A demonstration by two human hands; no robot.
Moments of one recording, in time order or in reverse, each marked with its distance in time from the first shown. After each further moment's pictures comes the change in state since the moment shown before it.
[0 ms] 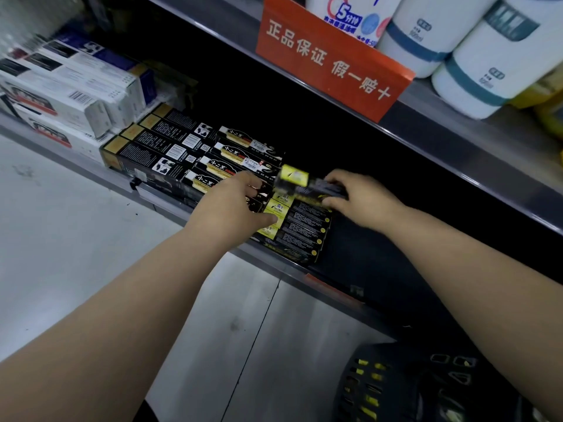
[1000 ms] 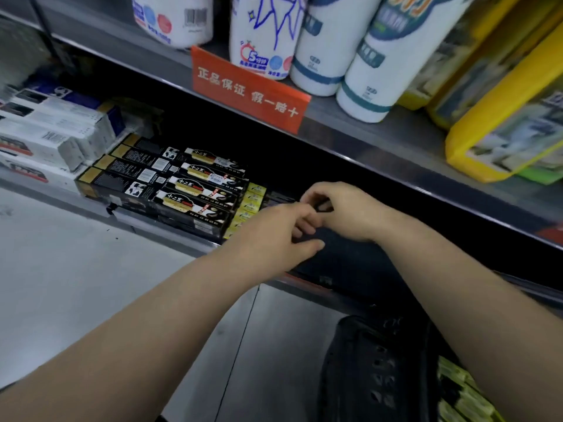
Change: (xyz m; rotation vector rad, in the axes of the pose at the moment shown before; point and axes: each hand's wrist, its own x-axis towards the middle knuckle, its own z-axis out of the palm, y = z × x) left_hand -0.057 0.084 0.032 0.012 -0.276 0.385; right_hand -0.079 -0.021 -0.047 0.137 -0.060 0.072
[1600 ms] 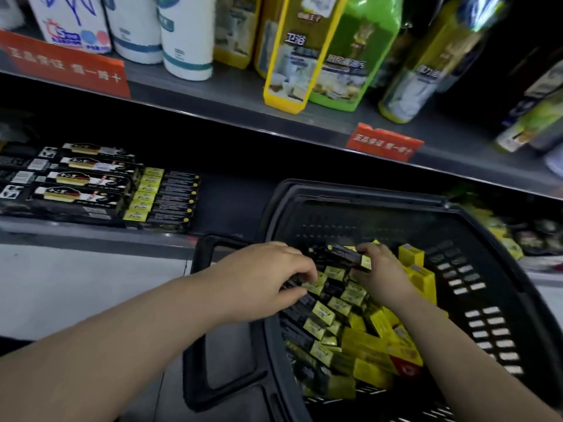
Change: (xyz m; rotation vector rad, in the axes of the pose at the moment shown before) left_hand -0.072 0.104 0.116 0.404 -0.452 0.526; right_hand -0.265 0.187 0.072 -0.008 0.294 0.622
